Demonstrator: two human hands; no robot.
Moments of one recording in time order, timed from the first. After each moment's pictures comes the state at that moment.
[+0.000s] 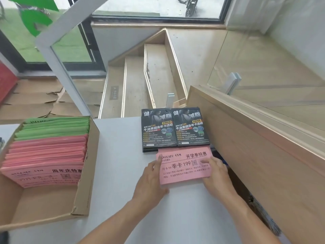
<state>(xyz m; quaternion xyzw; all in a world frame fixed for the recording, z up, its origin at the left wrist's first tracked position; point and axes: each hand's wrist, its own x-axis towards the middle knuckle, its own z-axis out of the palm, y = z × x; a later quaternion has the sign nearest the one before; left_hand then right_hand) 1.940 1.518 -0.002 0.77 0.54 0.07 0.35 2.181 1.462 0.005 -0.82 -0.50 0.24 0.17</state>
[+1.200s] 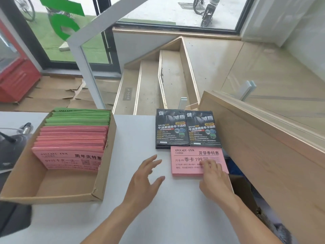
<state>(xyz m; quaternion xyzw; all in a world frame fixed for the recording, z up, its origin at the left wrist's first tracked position) 1.876 1.497 0.009 0.69 0.52 0.32 0.38 2.131 1.469 0.017 -0.79 -0.60 0.11 -0.03</state>
